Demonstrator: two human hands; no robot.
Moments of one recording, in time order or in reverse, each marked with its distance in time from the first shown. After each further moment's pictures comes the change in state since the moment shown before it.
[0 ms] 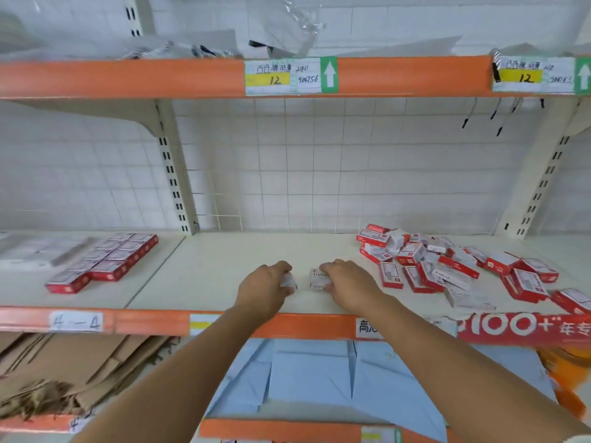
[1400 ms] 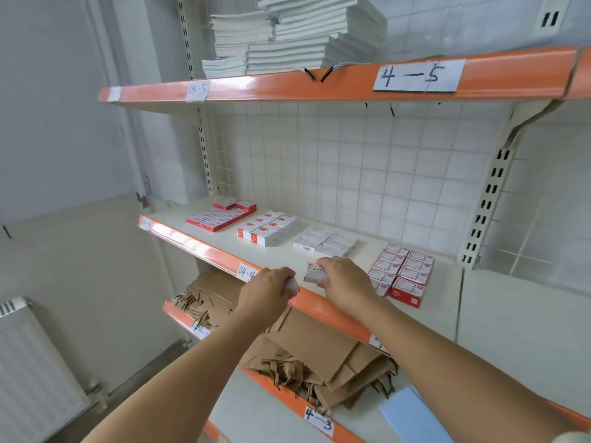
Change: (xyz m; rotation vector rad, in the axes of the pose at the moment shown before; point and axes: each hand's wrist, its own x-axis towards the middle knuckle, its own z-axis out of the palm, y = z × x) left_hand -0.148 -0.441 -0.229 0.172 0.319 -0.446; right_hand 0.174 -0.523 0.102 0.190 0.015 -0.512
